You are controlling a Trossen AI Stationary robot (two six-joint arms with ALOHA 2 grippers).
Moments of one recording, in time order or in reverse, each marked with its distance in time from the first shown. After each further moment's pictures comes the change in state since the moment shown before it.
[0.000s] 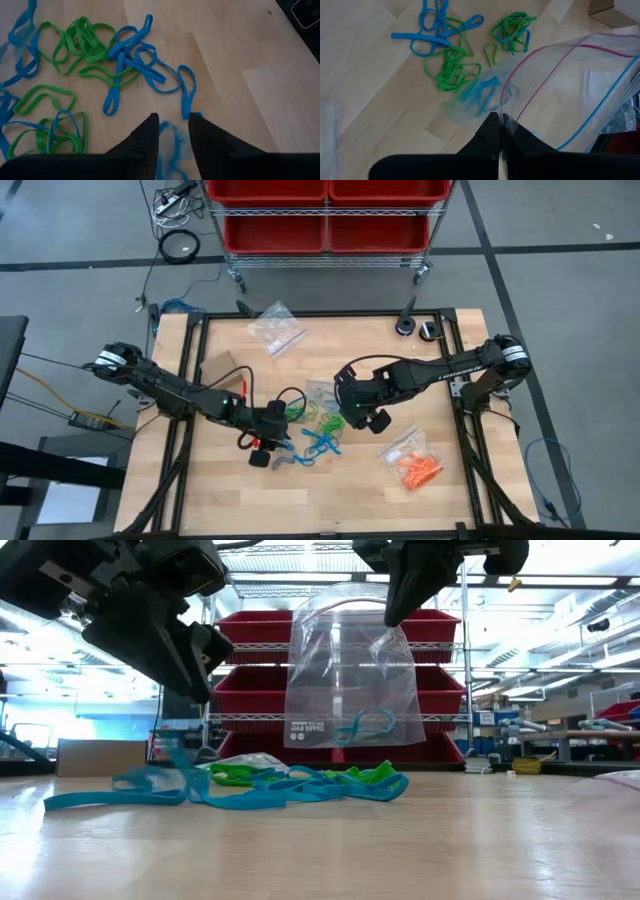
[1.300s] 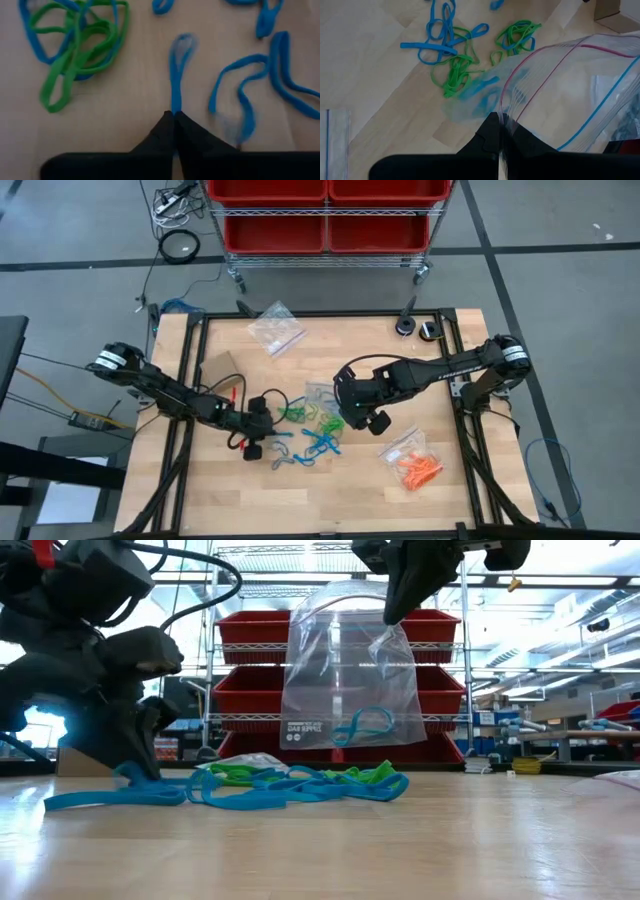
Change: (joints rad) left arm -0.016 0.003 -0.309 0.214 -0.197 -0.179; right arm -0.005 0.000 0.000 0.011 -0.046 0.013
